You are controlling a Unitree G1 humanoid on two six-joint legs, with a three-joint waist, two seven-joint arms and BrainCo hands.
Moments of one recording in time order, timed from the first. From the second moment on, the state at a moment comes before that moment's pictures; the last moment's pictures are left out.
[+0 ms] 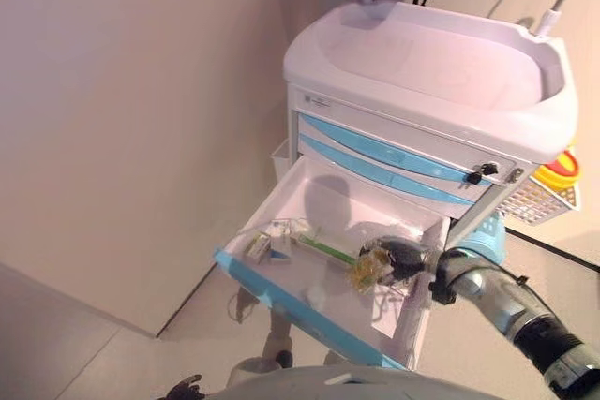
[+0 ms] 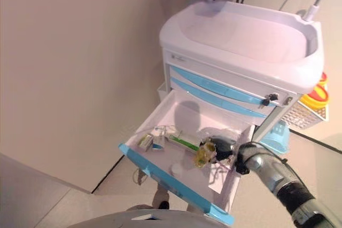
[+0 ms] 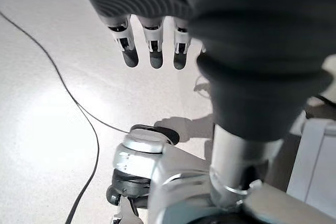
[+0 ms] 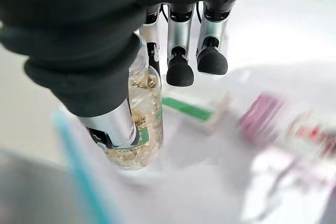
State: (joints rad) left arm 0.16 0.31 -0.18 1.16 -0.13 -0.04 -0.08; right arm -0.13 -0.77 0.43 0.18 0.00 -0.15 0.58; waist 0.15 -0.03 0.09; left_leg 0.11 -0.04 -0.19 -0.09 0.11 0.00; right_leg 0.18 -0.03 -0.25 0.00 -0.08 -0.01
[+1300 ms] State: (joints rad) left arm 0.10 0.34 -0.20 1.15 -0.23 0.02 -0.10; right arm -0.88 -1.01 0.26 0.71 0.48 -0.01 0.33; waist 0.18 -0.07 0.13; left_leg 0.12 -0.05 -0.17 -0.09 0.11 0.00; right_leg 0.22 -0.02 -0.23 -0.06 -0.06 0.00
